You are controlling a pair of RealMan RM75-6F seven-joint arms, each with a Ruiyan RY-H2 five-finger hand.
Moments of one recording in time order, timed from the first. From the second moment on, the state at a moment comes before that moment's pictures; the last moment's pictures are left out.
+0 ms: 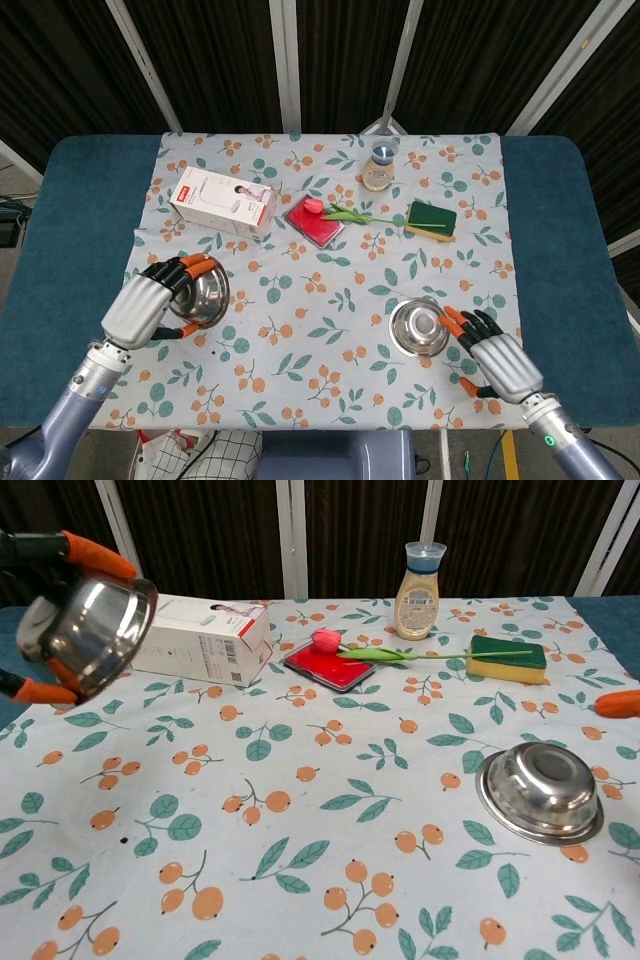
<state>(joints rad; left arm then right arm) -0.43 -1.27 -0.07 -1.73 1.61 1.33 0.16 0.31 -1.09 -0.04 -1.73 -1.69 1.09 -0.02</state>
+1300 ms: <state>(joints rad) -0.43 -1.30 -0.08 -1.65 1.57 1.30 0.18 0.55 -1.31 0.04 -1.58 -1.42 0.77 -0.21</state>
